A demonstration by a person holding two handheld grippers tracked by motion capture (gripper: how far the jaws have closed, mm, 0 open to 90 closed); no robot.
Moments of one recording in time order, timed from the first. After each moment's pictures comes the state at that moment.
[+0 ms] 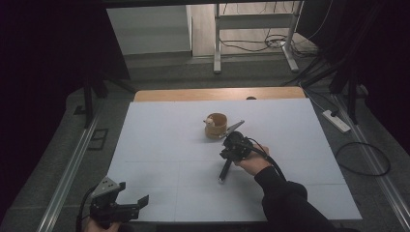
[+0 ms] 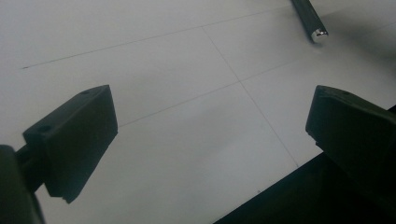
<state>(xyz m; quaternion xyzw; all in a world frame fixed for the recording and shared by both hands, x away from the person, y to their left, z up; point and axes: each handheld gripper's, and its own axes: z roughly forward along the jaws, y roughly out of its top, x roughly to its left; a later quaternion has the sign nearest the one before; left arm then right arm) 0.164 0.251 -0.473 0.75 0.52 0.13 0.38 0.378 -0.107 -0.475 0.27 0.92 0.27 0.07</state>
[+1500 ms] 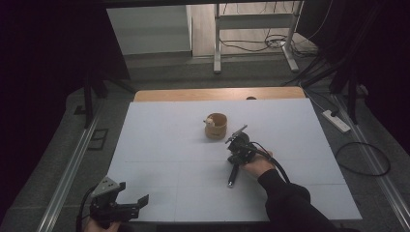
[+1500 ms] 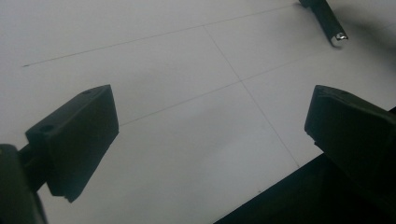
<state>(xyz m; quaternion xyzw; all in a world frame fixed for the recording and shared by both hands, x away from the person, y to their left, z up) 0.164 0.251 -0.473 0.75 0.53 0.13 0.38 0.384 -0.126 -0.505 0.30 0.93 0.21 0.05</state>
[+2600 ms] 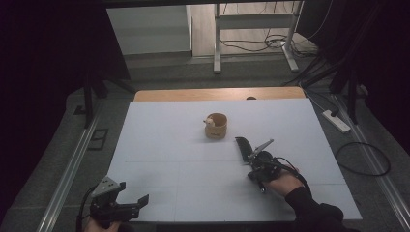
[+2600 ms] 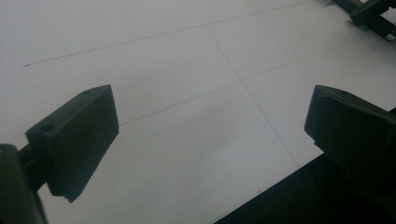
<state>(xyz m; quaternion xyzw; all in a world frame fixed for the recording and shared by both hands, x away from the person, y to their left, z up) 0.165 0.250 -0.473 0.75 0.53 0.13 0.38 0.336 -0.195 -0.501 0.31 0.93 0.21 0.02</state>
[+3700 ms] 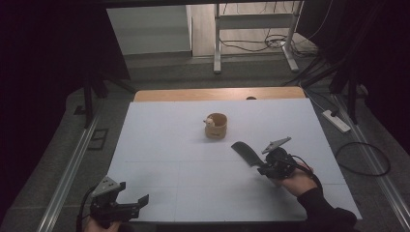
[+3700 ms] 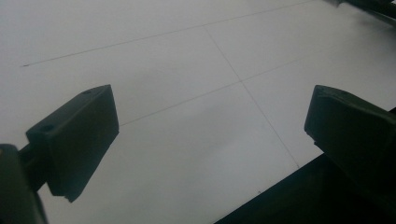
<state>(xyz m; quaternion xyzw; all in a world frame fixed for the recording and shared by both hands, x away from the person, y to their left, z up) 0.165 0.251 -0.473 0.75 0.53 0.13 0.38 0.330 -0.223 -0.475 0.34 0.91 0.24 0.09</state>
